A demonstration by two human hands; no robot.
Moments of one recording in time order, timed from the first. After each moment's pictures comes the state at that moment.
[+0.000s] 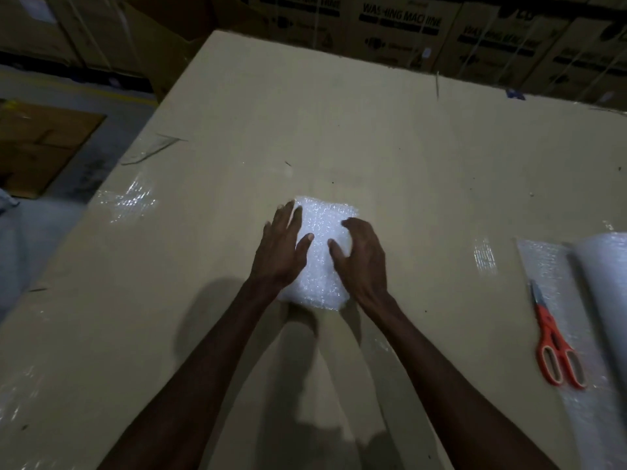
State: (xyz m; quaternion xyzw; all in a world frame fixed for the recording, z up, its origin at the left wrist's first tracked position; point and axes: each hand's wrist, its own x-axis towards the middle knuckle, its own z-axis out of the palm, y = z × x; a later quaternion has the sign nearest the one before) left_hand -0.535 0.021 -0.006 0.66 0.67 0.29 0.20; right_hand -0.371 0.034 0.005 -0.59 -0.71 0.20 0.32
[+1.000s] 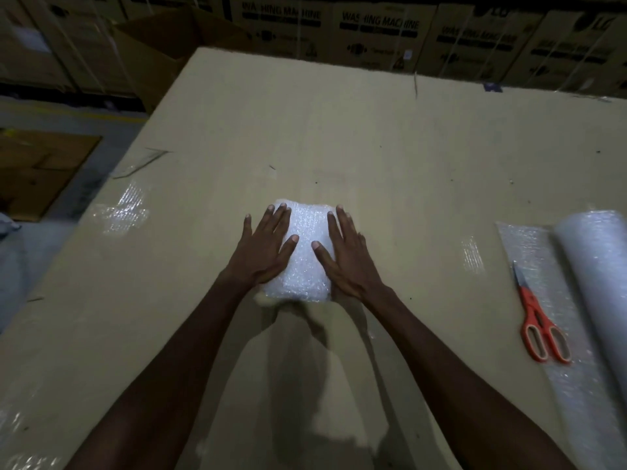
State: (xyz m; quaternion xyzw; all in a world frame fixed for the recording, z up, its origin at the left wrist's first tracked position) left_hand -0.550 0.026 -0.008 0.75 0.64 0.12 0.12; right_hand -0.340 0.032 0.001 -0.53 -0.79 0.24 0.18
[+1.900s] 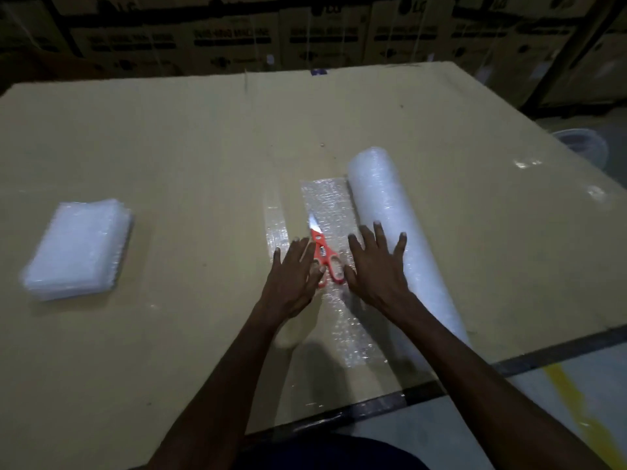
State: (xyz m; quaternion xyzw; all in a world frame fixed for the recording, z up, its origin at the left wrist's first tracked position) left_hand -0.093 -0.055 -0.046 0.83 0.52 0.14 0.13; right_hand 0.102 -0.086 0.005 -0.68 -0.74 -0.04 0.03
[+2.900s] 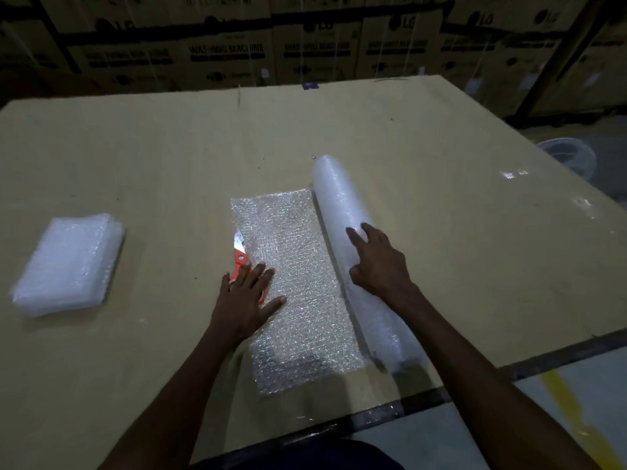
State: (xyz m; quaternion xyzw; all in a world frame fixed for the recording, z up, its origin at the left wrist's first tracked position) left_hand -0.163 -0.059 -0.066 0.82 0.57 0.08 0.09; right_hand 0.128 -0.068 0.046 -0.70 -0.71 0.09 0.04
